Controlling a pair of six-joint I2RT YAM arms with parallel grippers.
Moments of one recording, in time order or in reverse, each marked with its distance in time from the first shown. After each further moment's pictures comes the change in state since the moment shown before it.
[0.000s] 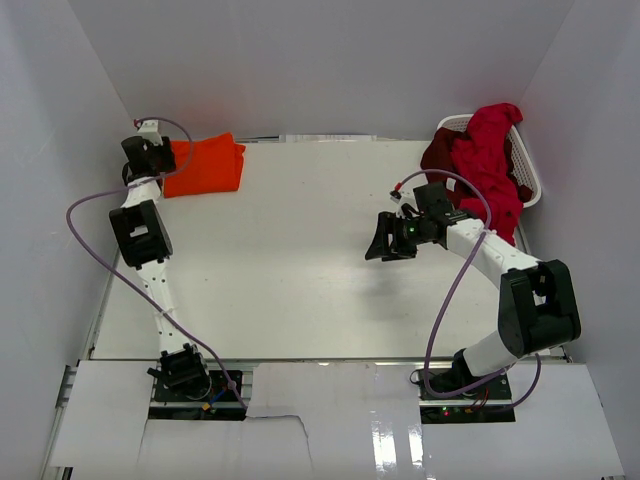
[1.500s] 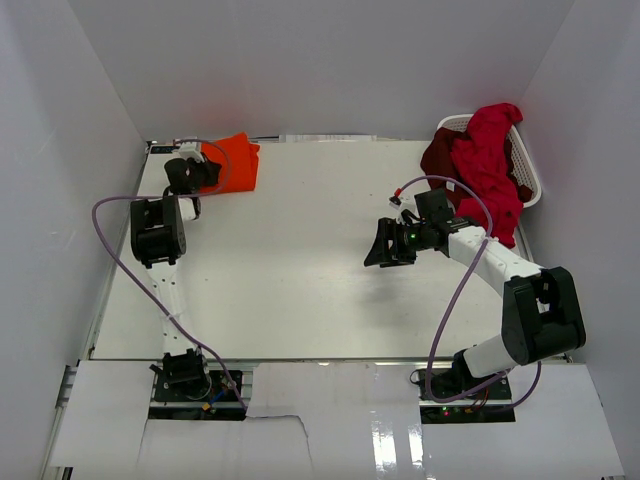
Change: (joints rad) left arm -0.161 -0.225 -0.637 0.579 0.163 -0.320; right arm 0.008 -0.046 -0.073 0.035 -0.053 0.004
